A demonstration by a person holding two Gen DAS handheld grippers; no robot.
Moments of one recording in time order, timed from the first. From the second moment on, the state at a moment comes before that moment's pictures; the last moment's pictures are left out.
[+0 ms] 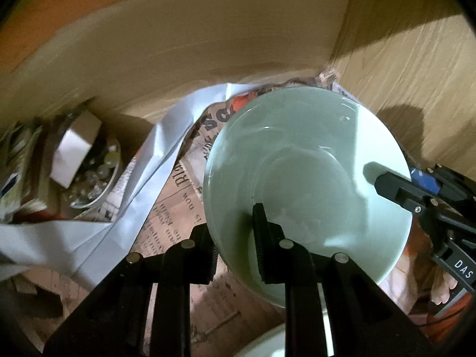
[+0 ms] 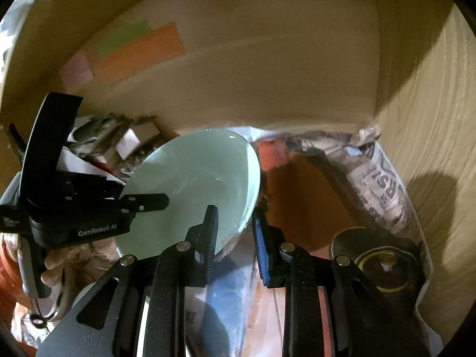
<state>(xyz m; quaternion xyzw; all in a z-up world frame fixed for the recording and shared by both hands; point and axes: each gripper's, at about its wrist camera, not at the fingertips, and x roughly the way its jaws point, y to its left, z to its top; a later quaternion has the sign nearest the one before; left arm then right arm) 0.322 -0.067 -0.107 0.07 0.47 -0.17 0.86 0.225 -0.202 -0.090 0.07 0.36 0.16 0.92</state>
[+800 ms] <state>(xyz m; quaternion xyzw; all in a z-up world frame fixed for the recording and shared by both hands) 0.193 0.016 -0.070 0.01 0.38 -0.13 0.92 0.149 -0.136 -0.063 0.04 0.32 0.23 0.92</state>
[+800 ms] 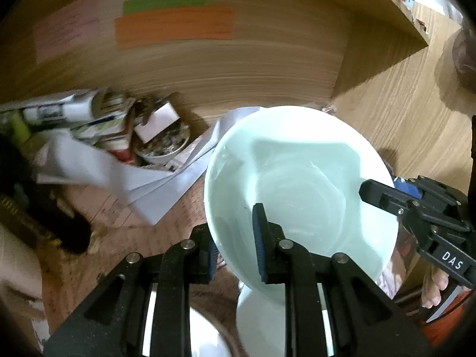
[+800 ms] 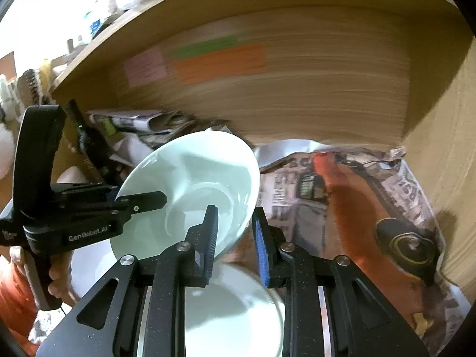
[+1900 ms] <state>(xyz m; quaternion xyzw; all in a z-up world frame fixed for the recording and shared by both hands) 0.077 0.119 -0.095 -0.06 0.35 0.02 0.93 0.119 -0.032 -0.089 0.03 0.35 0.38 0.86</state>
